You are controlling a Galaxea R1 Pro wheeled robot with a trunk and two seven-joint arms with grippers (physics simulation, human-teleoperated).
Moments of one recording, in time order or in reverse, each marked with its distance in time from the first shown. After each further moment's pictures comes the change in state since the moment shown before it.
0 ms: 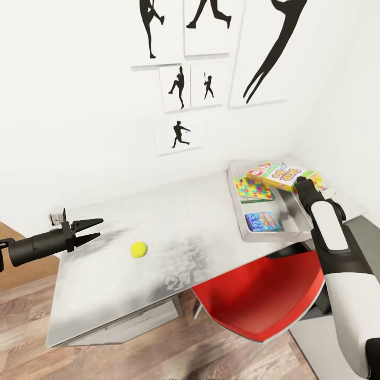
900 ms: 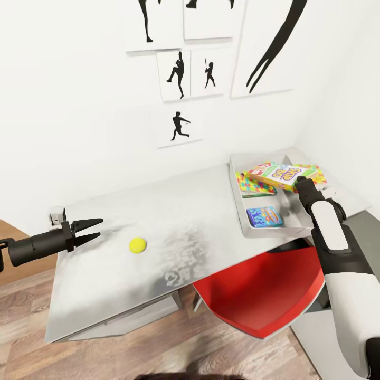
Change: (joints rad) left arm 0.000 0.000 0.001 -0.001 0.000 0.000 0.000; right arm 0.000 0.000 0.000 -0.005 0.000 0.001 0.000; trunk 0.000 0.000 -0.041
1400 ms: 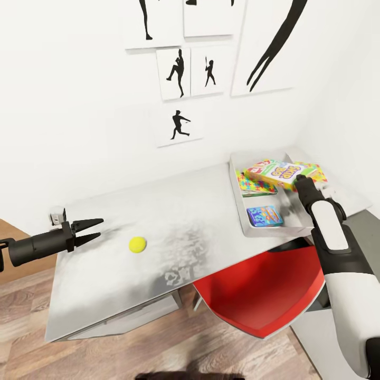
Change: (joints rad) left arm 0.000 0.000 -0.002 0.000 0.000 0.000 0.000; right arm 0.000 0.000 0.000 0.000 0.000 0.000 0.028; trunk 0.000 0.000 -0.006
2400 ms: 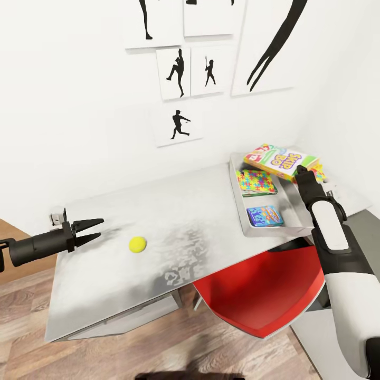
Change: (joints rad) left arm 0.000 -0.002 -0.001 0.000 0.000 0.000 0.000; right arm 0.000 0.000 -0.004 0.002 0.003 -0.042 0.176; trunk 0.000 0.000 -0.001
